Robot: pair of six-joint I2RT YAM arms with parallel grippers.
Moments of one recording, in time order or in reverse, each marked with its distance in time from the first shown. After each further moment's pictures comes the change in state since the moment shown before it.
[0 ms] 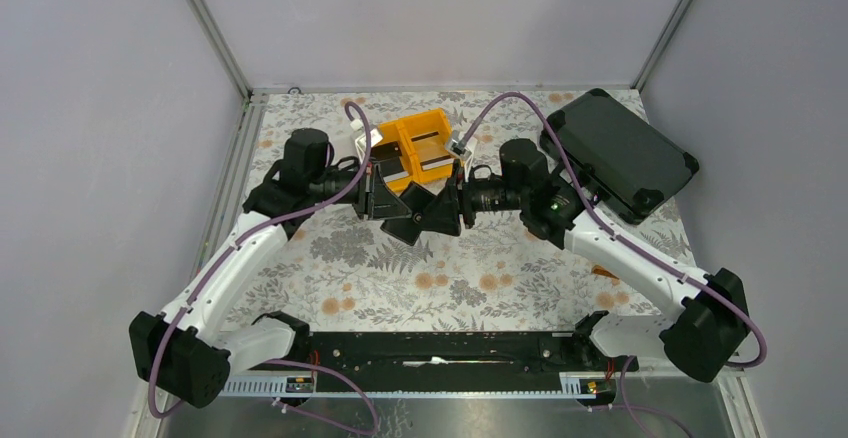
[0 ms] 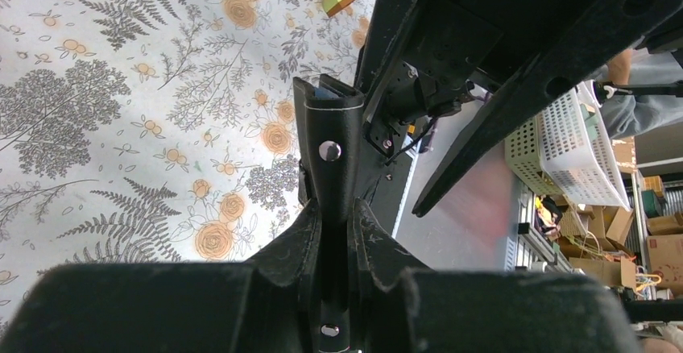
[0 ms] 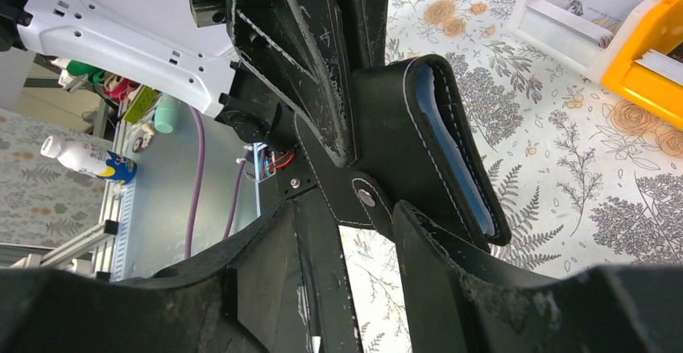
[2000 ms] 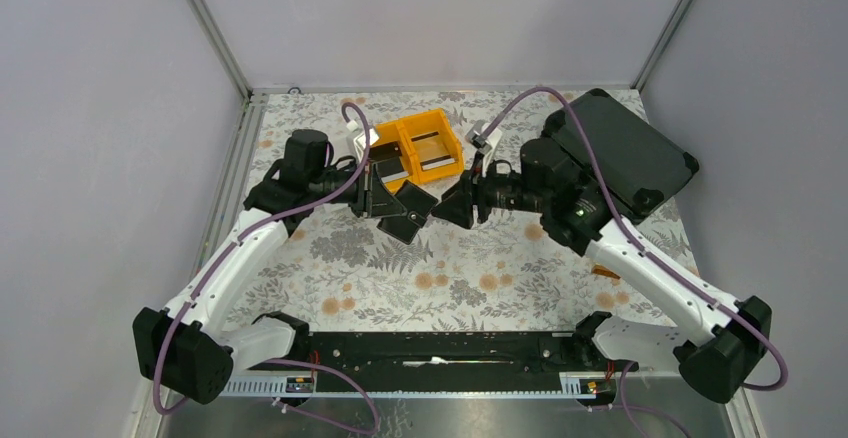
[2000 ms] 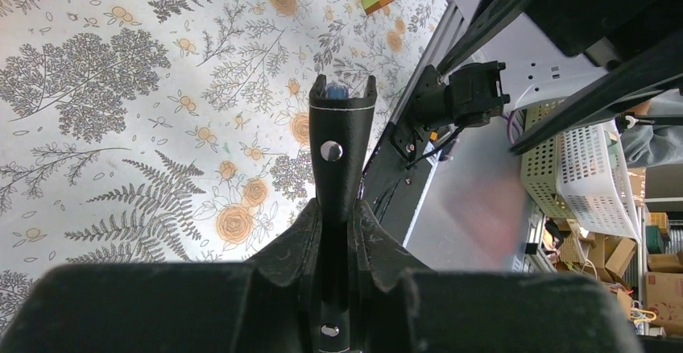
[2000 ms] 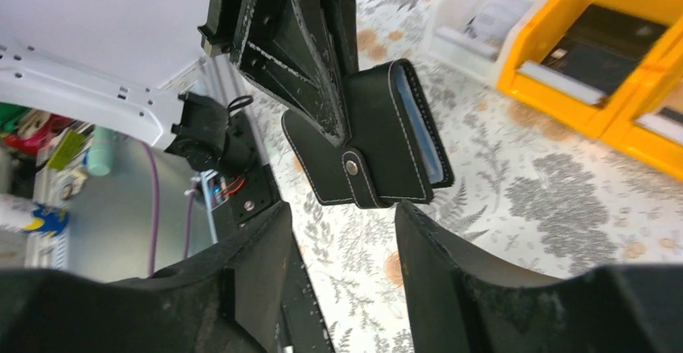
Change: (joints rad) left arm 0.035 0.019 -0.007 -0.046 -0.062 0.006; right arm -0.010 -0.151 0.039 -0.150 0.226 -0.061
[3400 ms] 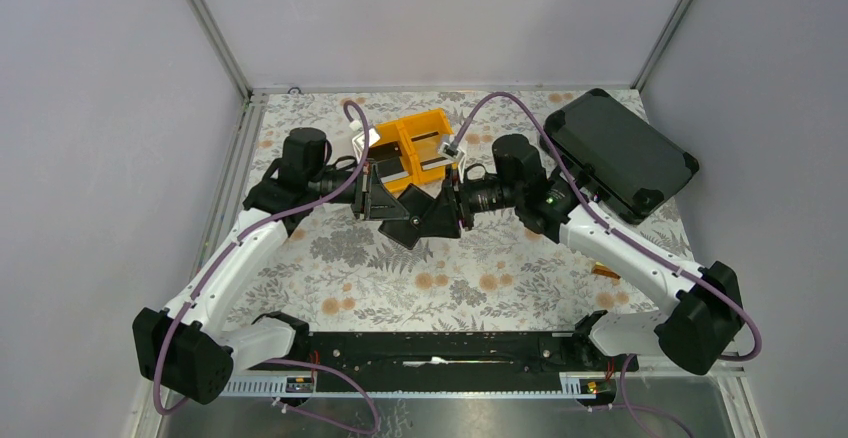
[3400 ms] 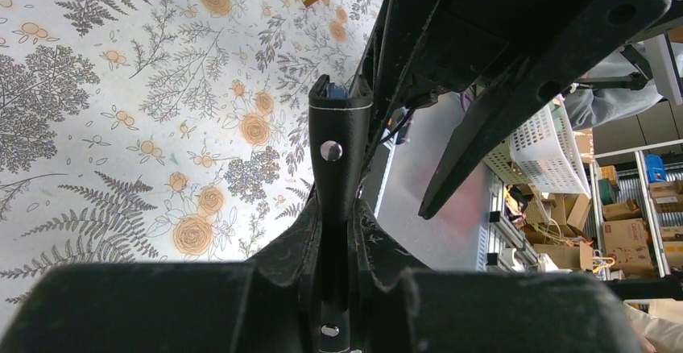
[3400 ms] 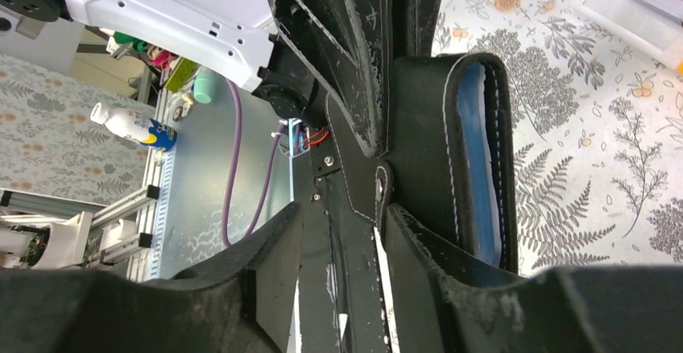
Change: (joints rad) left arm 0.000 0.000 0.000 0.037 0.159 -0.019; right arm 0.020 0.187 0.015 0.068 -0.340 0.045
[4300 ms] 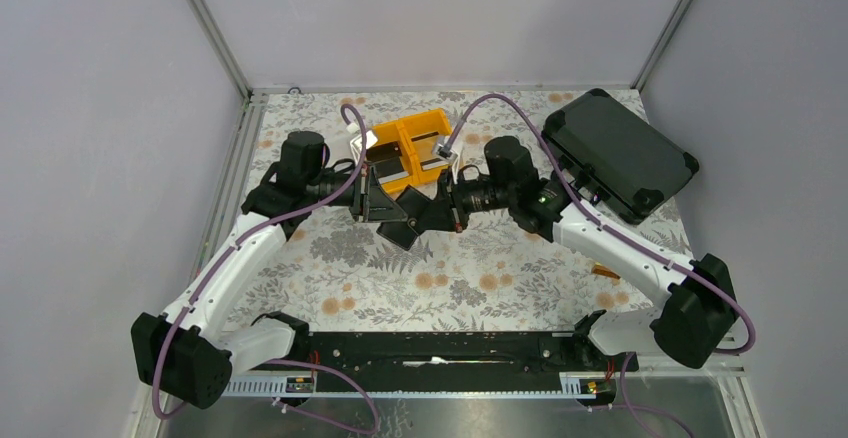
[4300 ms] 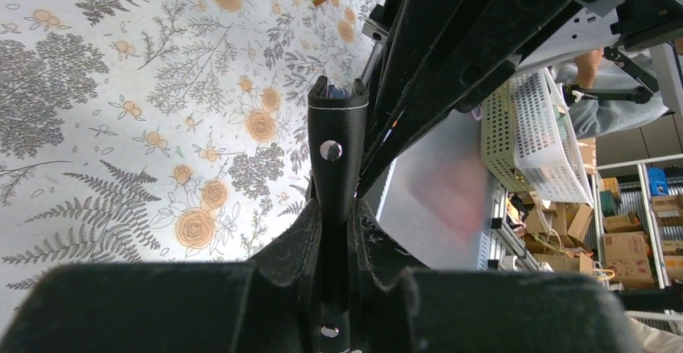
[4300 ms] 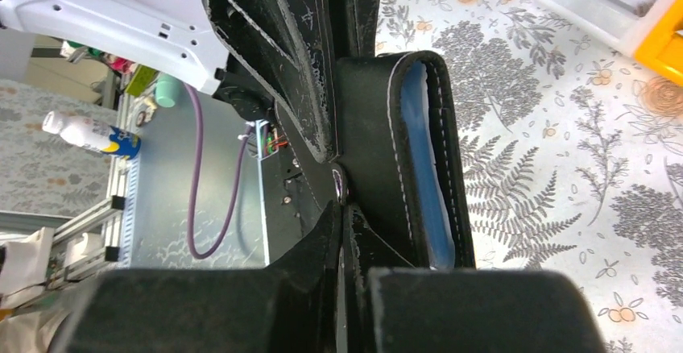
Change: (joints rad) left arm 0.003 -0.024 -0.025 0.012 -0.013 -0.021; right arm 0.014 0.039 0.000 0.006 0.066 -0.025
